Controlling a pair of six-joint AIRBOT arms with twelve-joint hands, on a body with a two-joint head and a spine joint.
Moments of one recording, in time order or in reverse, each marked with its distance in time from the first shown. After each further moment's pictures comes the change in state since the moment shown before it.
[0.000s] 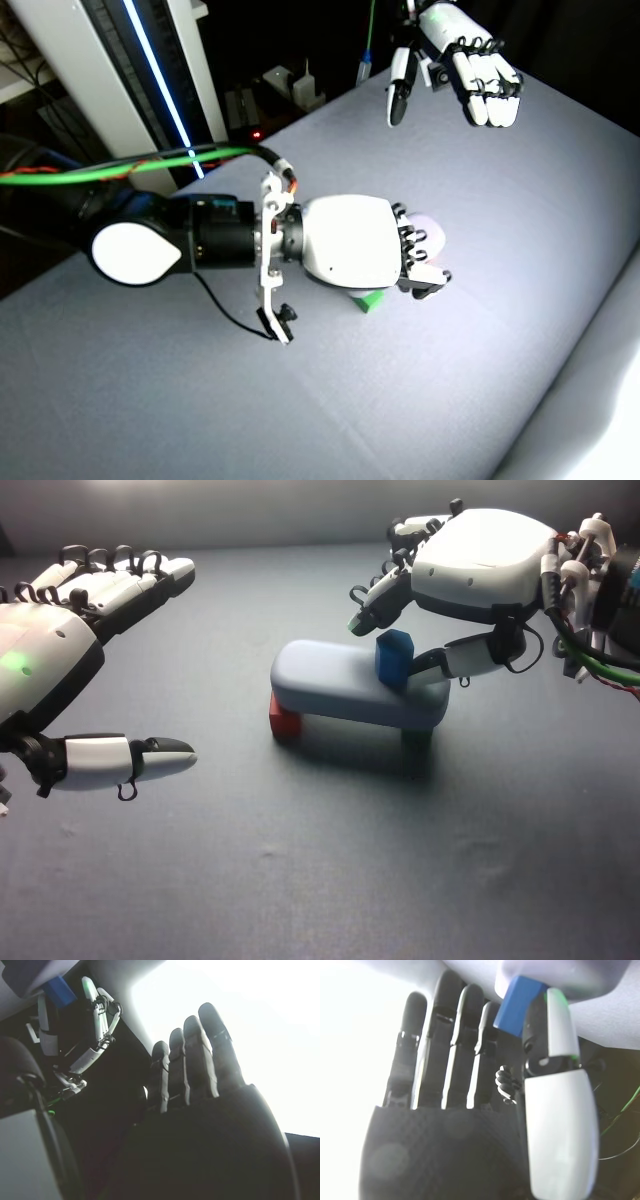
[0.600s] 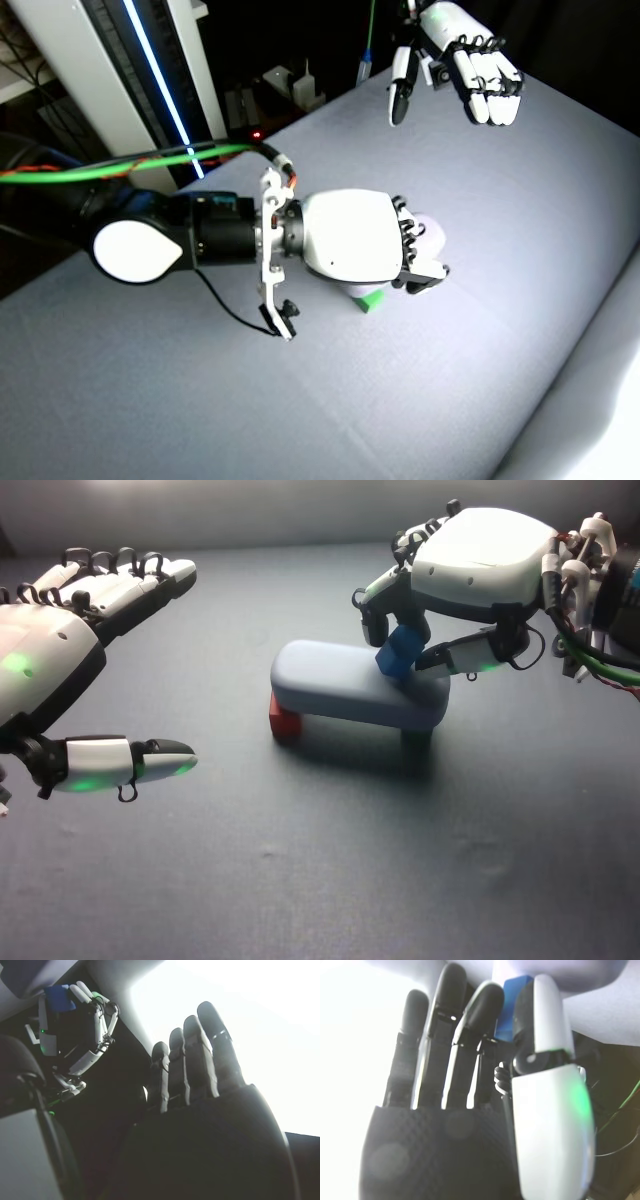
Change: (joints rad) left arm 0.000 0.001 -0.002 0.002 0.000 0.007; right arm 0.000 0.001 0.000 0.000 0.006 0.004
